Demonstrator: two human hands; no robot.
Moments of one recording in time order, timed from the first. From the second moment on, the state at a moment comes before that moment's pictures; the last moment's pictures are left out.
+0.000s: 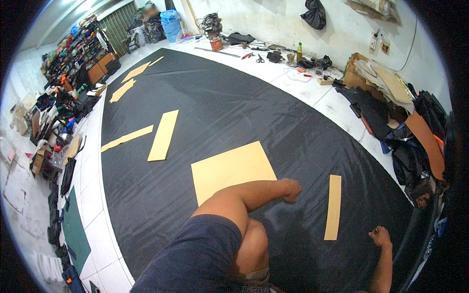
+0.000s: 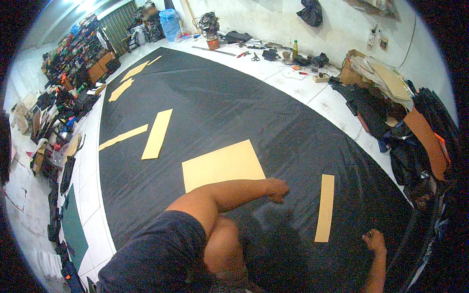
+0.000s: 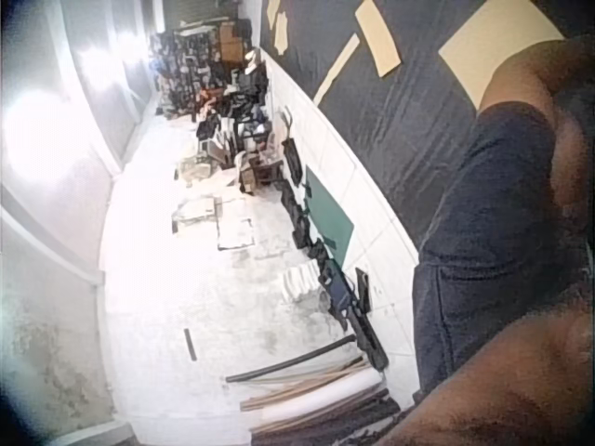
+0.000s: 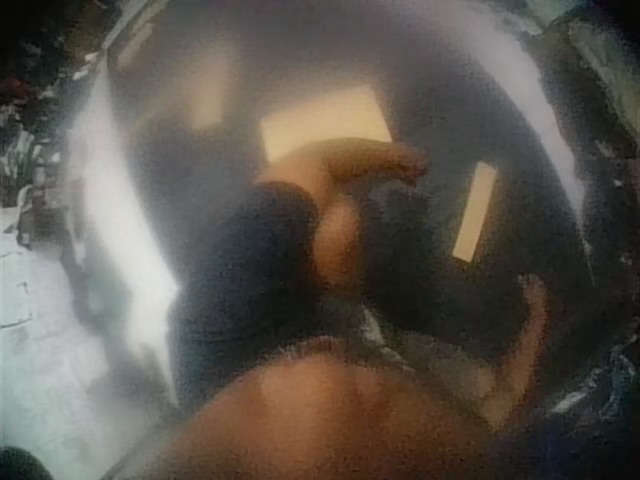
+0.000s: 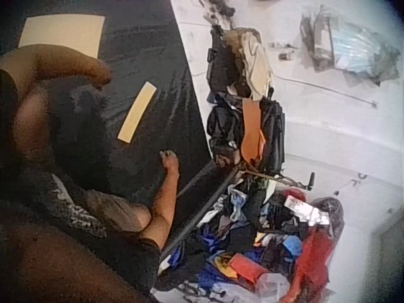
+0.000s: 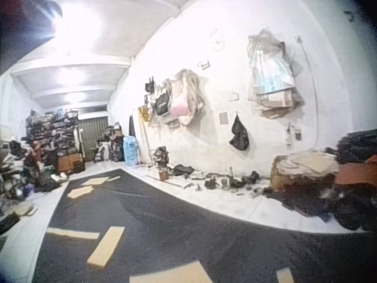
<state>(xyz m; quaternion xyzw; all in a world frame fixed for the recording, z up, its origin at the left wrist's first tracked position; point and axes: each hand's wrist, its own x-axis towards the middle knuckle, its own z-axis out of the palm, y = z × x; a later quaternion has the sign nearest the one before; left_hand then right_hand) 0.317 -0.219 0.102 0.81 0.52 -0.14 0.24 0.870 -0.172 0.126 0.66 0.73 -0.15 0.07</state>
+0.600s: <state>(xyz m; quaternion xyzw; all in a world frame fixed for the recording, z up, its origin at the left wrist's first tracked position) 0.316 -0.224 0.095 0.80 0.54 -0.10 0.24 0.858 -0.179 0.136 0.65 0.74 -0.15 0.09</state>
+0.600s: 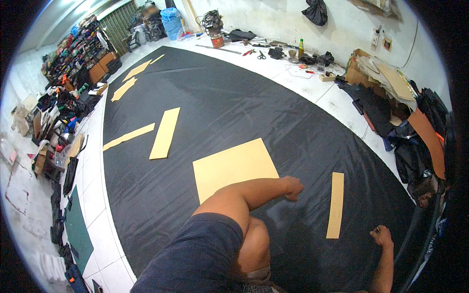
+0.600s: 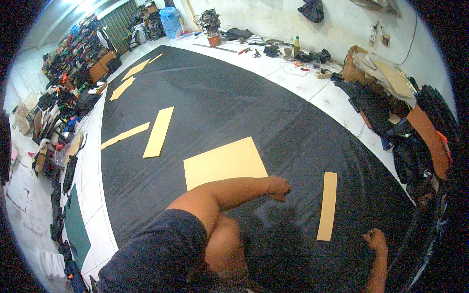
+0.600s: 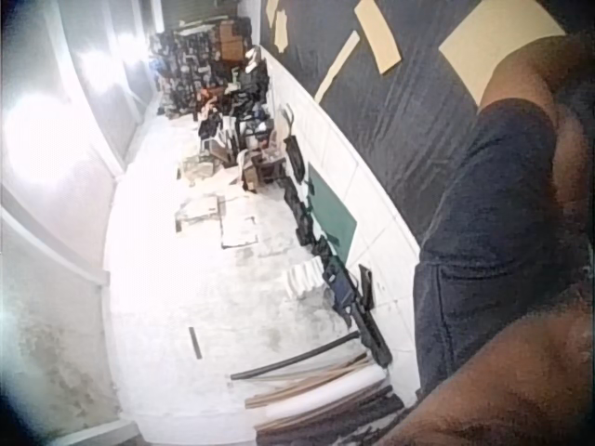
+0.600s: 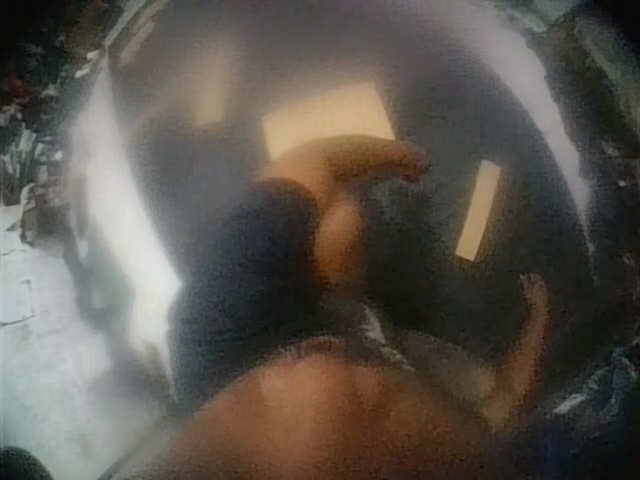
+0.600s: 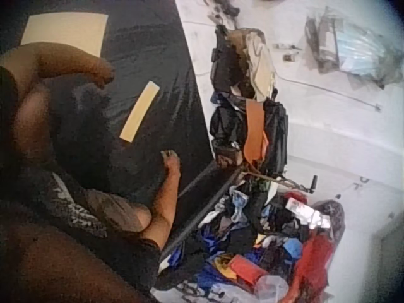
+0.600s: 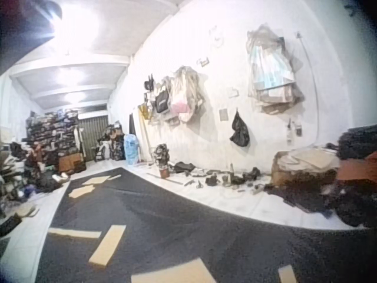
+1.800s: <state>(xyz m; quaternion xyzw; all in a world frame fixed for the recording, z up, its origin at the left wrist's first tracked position) 0.202 -0.198 0.114 0.71 0.66 0.02 0.25 0.900 -0.178 0.163 0.71 0.66 -0.22 0.09</state>
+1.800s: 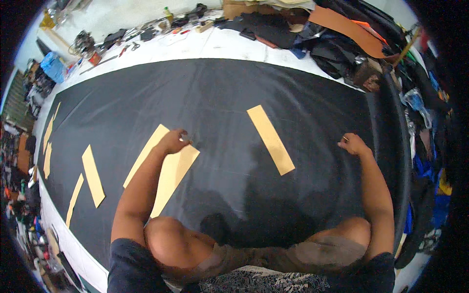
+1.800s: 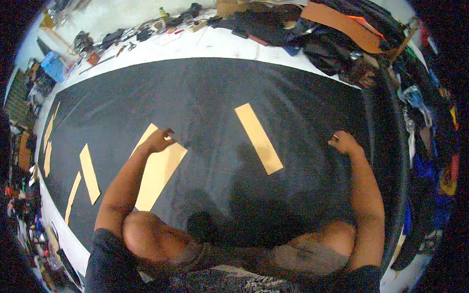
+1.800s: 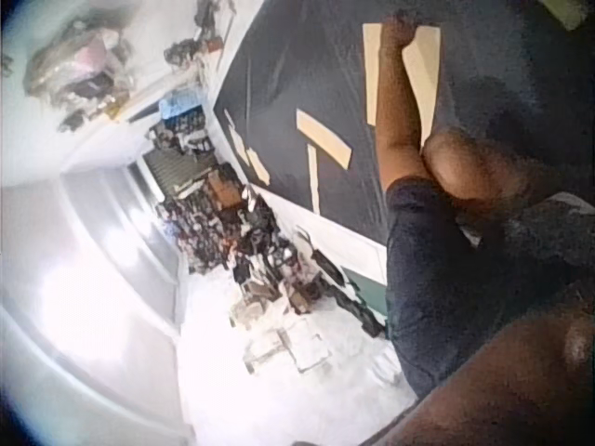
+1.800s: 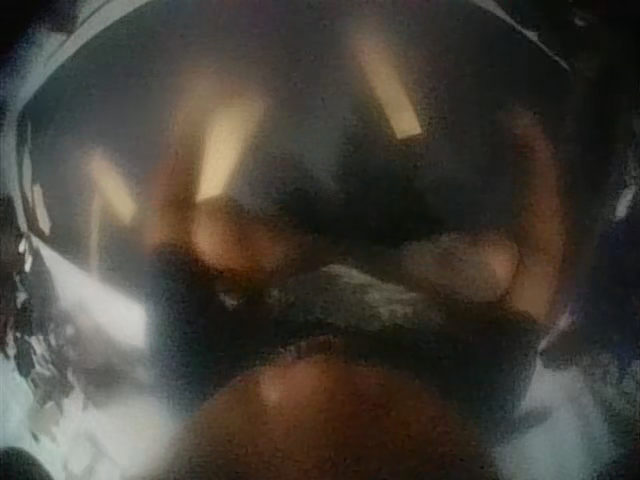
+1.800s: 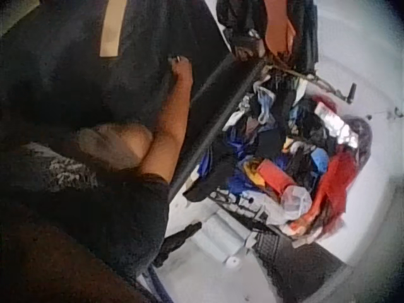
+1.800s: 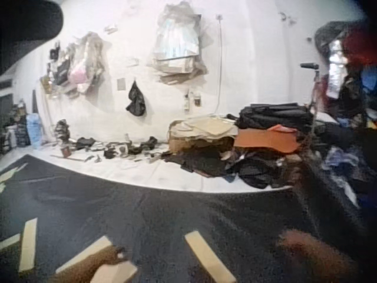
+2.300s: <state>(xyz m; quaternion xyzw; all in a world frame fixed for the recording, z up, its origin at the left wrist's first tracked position) 0.006 -0.508 0.034 0.23 0.96 0.18 0.02 0.943 -0.175 0.117 0.65 0.73 -0.19 0.12</state>
